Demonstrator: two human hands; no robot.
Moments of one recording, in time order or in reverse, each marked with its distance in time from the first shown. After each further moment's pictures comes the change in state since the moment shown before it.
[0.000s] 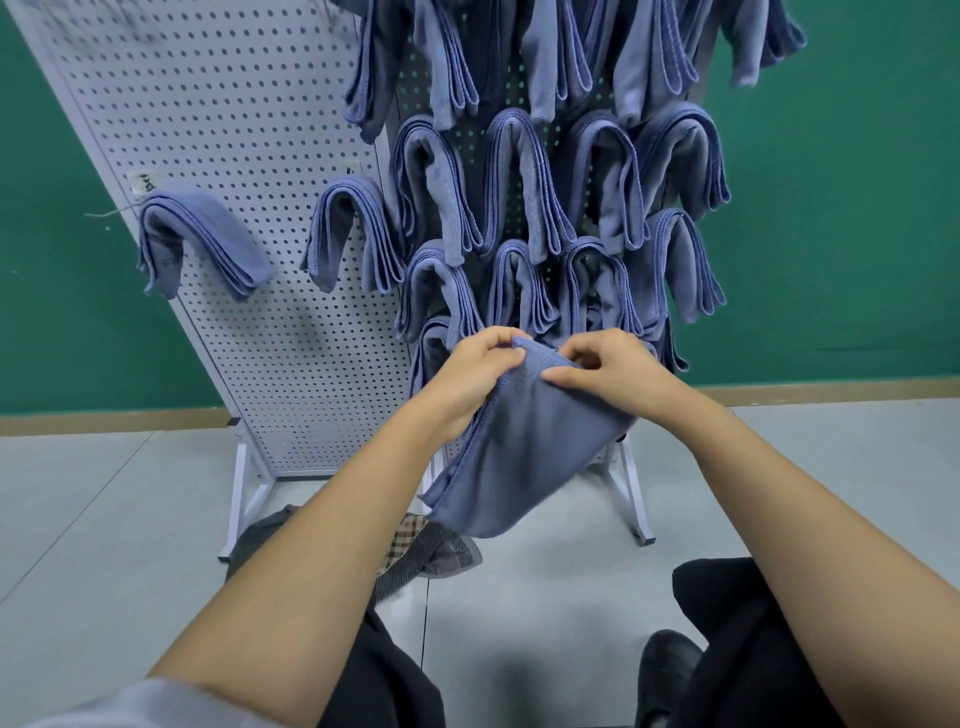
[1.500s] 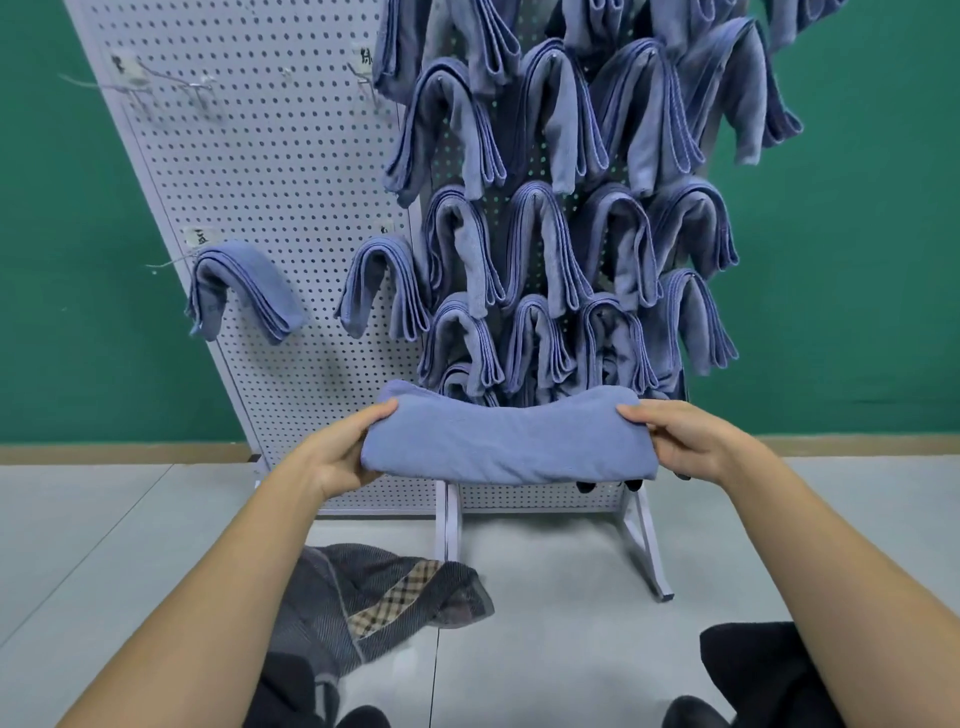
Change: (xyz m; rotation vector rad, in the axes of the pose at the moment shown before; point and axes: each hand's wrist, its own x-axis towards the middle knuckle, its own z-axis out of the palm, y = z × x) left_hand -0.036 -0.021 -0.138 -0.427 0.233 -0.461; right_hand 0.000 0.040 -0.021 1.013 -0.044 0.610
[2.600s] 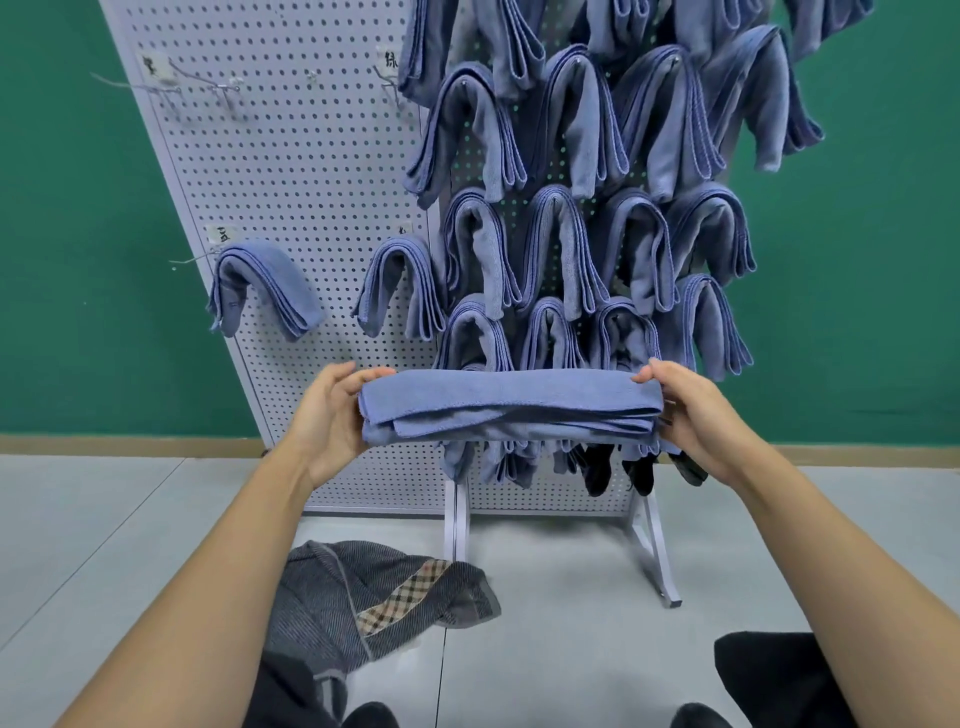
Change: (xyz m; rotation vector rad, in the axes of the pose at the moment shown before) left_hand -0.027 0.020 -0.011 -0.025 -0.151 0.338; right_hand -0.021 -0.010 0.022 -0.159 0.046 -0.387
